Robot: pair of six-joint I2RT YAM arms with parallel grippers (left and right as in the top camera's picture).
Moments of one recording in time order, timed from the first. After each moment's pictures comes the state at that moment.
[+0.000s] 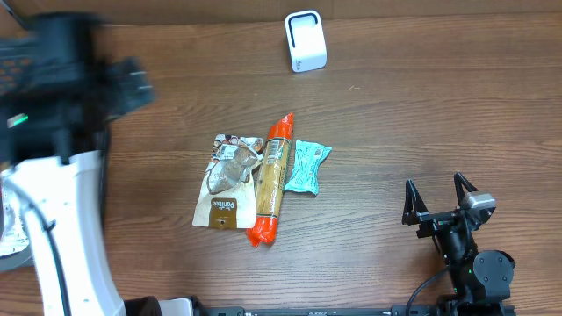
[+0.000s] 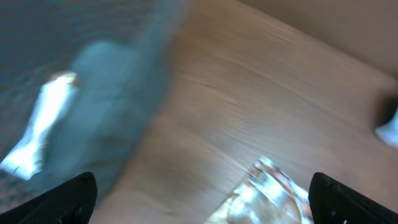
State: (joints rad) left arm 0.13 1.52 2.01 -1.40 -0.26 -0.36; right arm 0.05 0.01 0.02 -0.02 -0.15 0.17
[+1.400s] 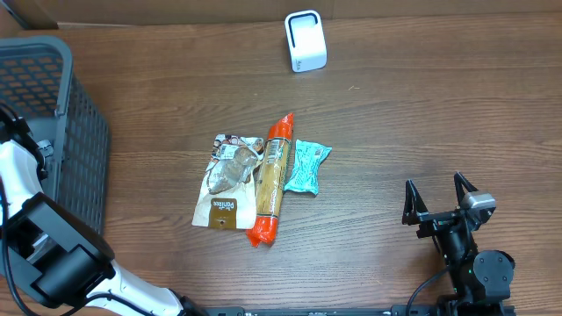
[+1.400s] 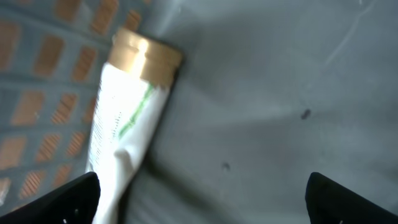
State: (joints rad) left arm 0.75 1.93 1.51 -0.69 -0.24 0.22; right arm 0.05 0.01 0.02 -0.02 -0.15 0.17
